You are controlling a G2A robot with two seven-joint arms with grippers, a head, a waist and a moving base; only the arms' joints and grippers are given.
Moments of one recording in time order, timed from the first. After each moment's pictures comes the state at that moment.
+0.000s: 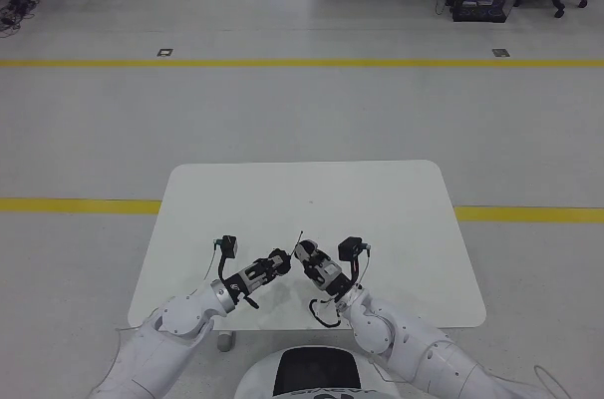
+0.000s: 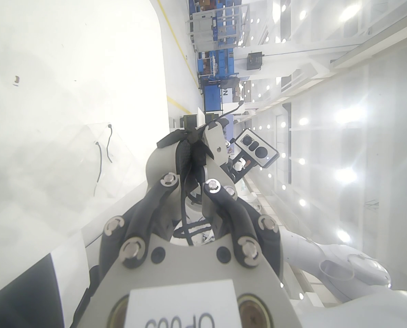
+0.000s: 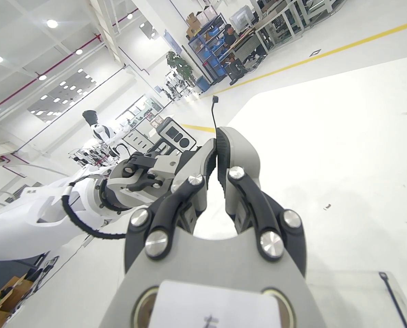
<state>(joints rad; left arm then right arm) 1.57 -1.04 -1.06 -1.49 -0.32 -0.34 -0.49 -1.31 -1.22 0.54 -1.26 -0.53 -0.34 -0.49</state>
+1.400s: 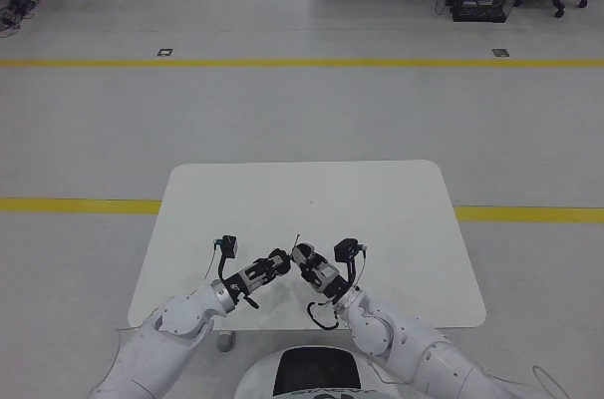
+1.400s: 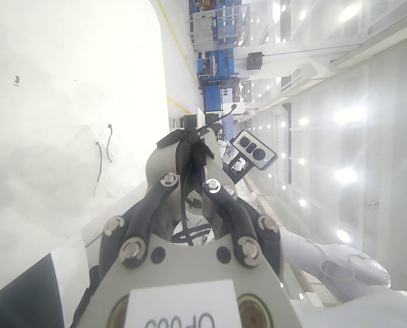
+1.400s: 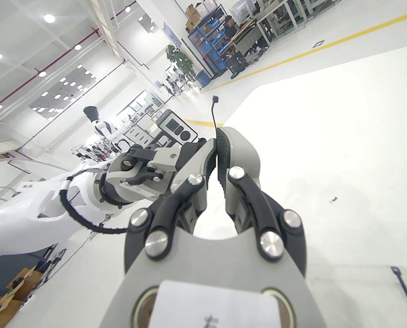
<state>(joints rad) 1.57 -1.04 -1.06 -1.49 -0.32 -0.34 -0.49 -1.31 -1.22 0.54 -1.26 -0.52 -0.34 -0.45</state>
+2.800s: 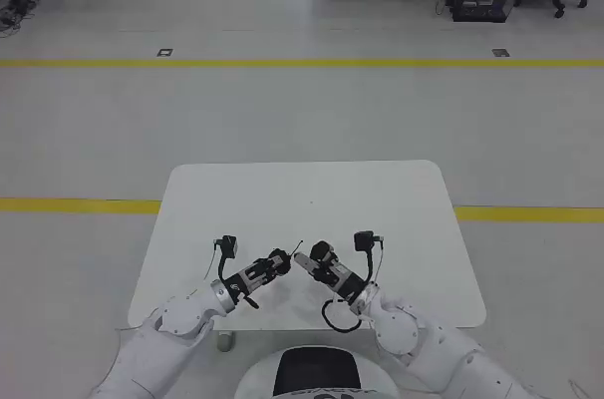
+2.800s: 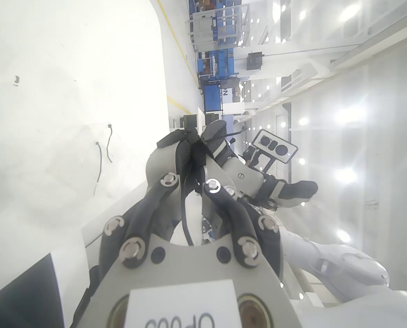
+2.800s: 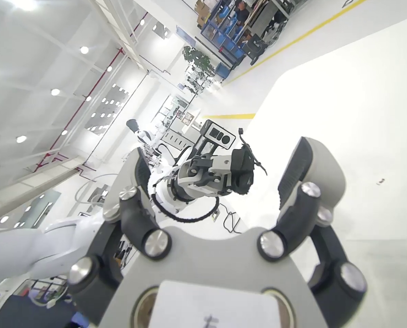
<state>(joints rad) 1.57 -1.04 -1.06 -1.49 -0.32 -0.34 -0.49 -1.41 -1.05 0.68 -1.60 -0.19 -0.34 -0.13</state>
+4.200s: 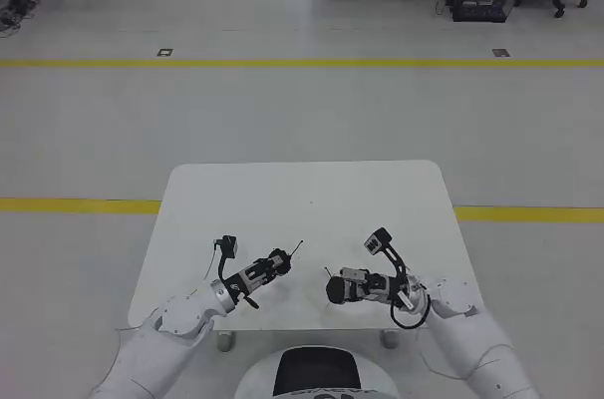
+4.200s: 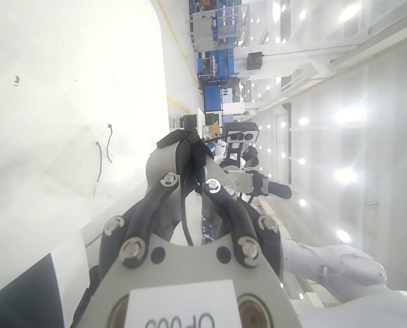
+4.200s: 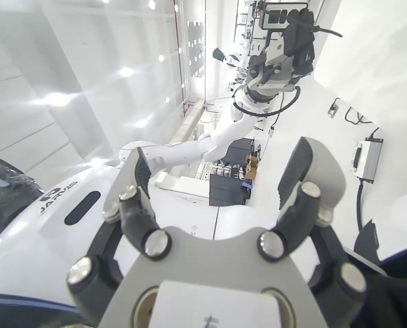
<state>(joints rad) 1.57 -1.04 -1.06 -1.49 -0.32 -0.34 -0.49 -1.53 -1.22 1.22 -1.39 0.53 -0.34 1.26</state>
